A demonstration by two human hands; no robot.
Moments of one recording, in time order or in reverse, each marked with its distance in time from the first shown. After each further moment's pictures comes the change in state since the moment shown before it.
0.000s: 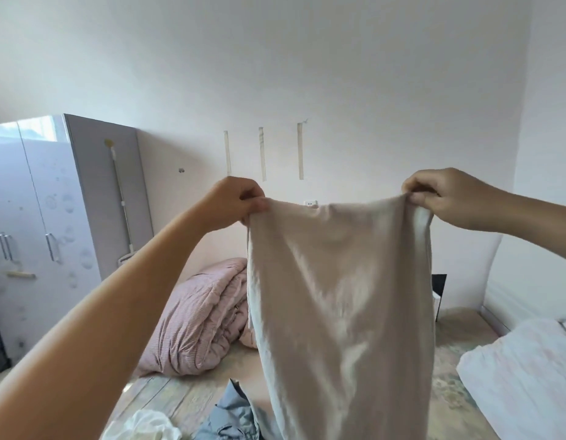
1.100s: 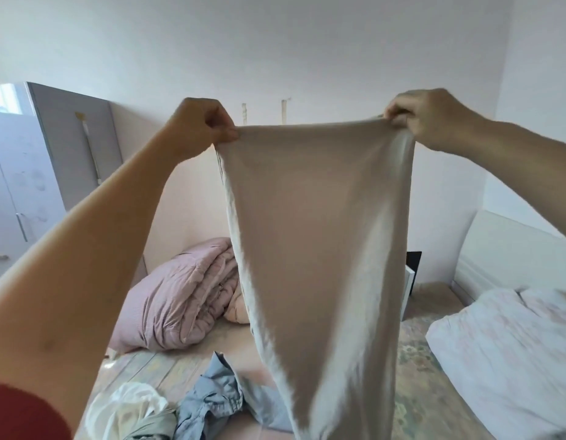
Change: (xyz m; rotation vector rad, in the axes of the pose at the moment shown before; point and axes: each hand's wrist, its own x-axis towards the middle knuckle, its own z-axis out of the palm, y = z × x) left_hand 0.022 0.024 -0.040 0.002 0.248 0.072; right_hand 0.038 0.009 -0.044 -0.265 0.179 -0.103
